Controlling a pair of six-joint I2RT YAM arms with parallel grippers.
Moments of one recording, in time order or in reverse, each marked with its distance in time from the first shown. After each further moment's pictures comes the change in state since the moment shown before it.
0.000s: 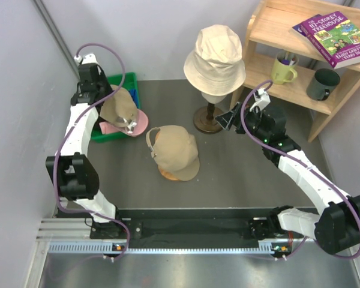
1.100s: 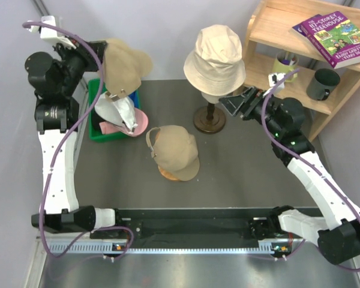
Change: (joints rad) left arm 0.000 -0.324 0.227 0.130 0.419 -0.070; right arm 0.000 -0.084 0.155 0.009 -0.025 0.092
